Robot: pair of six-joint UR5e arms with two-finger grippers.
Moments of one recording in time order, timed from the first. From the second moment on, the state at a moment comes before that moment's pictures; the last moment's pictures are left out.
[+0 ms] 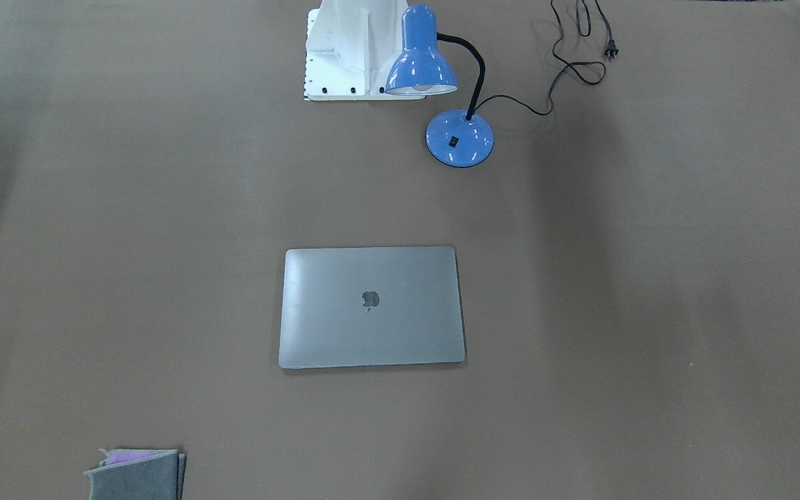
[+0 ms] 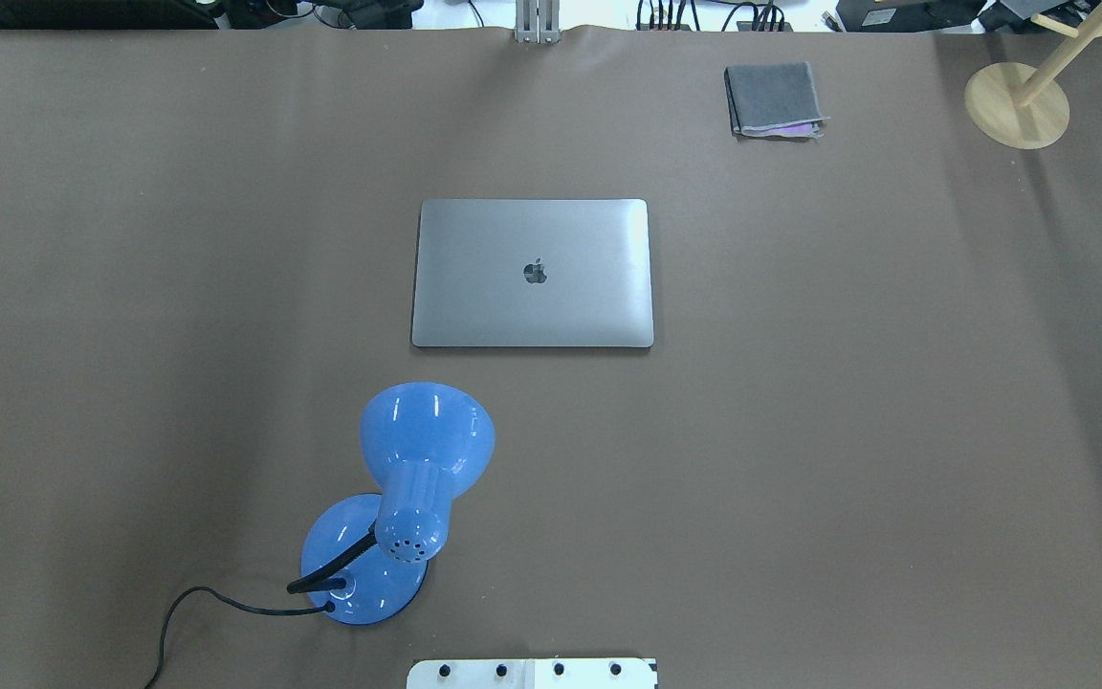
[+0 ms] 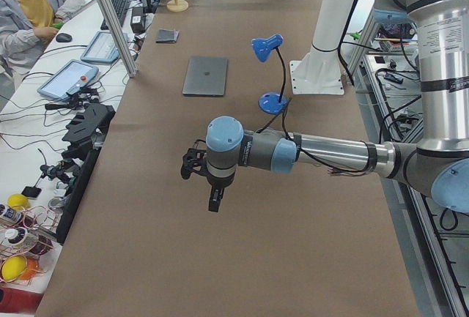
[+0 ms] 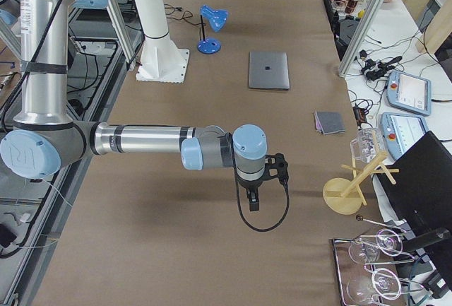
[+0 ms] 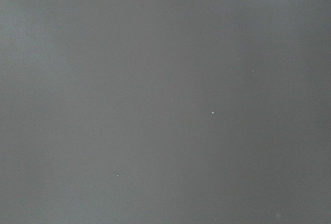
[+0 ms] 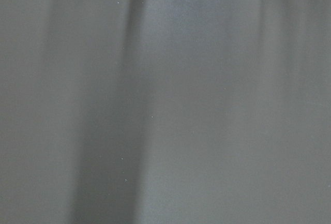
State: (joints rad) left arm -1.55 -1.39 -1.86 -1.62 -2.34 0.02; right arm 1.58 -1.66 1.69 -1.50 2.35 -0.08
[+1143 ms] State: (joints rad) left arm -1.57 -1.41 -1.86 -1.47 -2.34 0.15; right arm 1.60 -1.64 1.70 -1.57 2.34 -0.14
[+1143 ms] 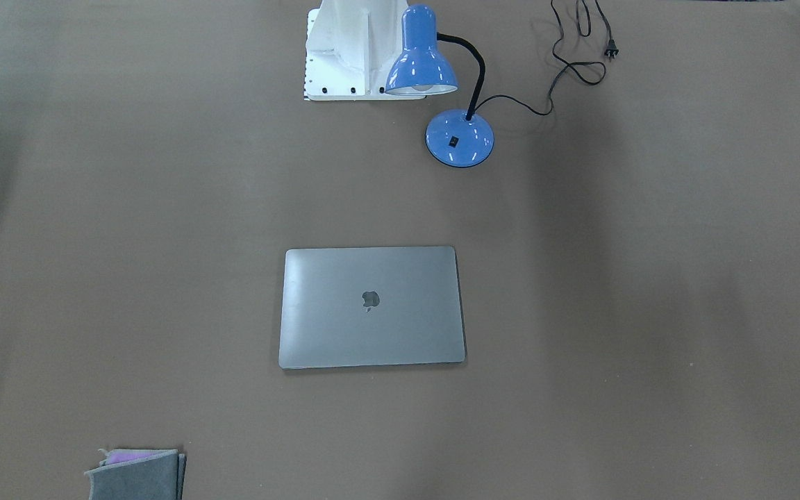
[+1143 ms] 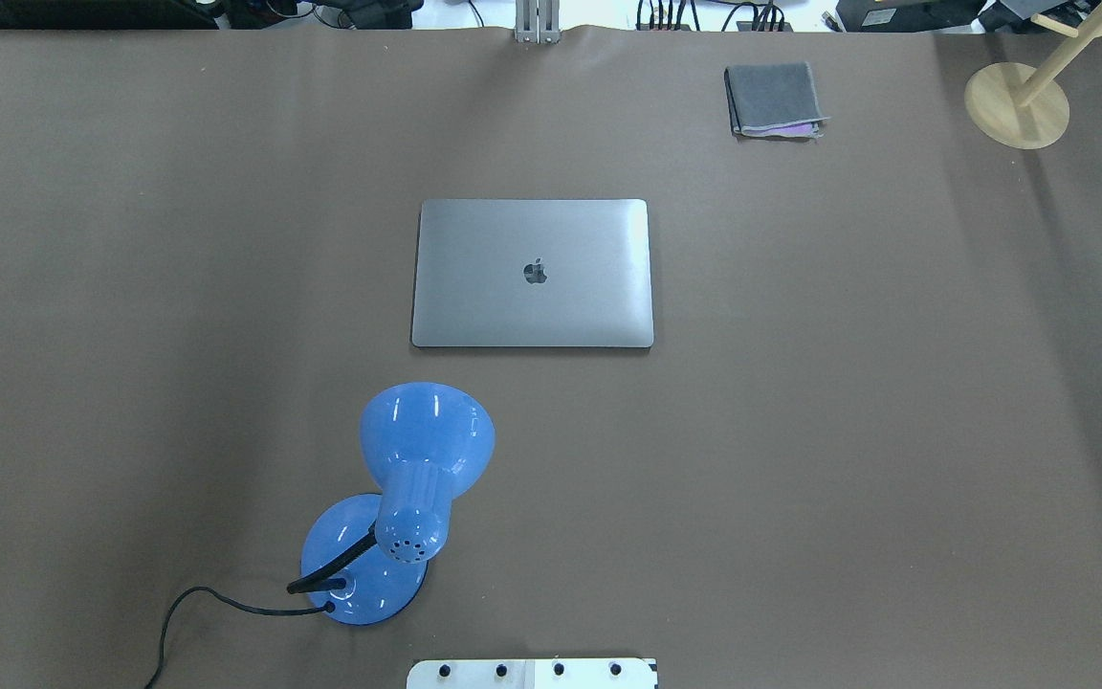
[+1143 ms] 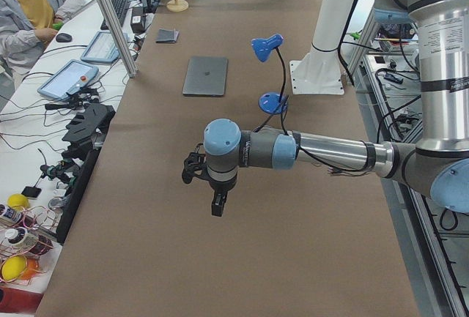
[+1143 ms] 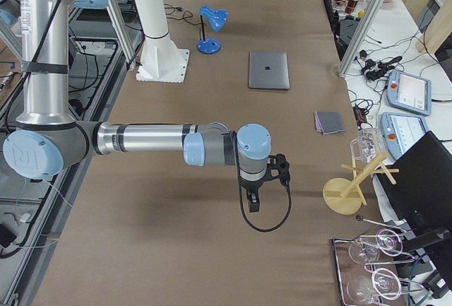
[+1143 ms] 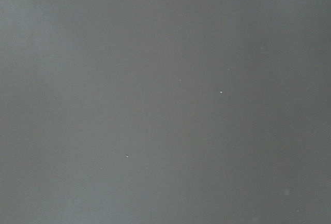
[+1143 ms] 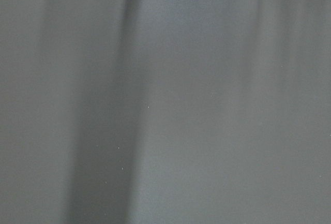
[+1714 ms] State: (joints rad) left arm -1.61 -1.52 -1.84 -1.25 -2.33 0.24; right arm 1.58 -1.63 1.71 -1.58 2.33 -0.13
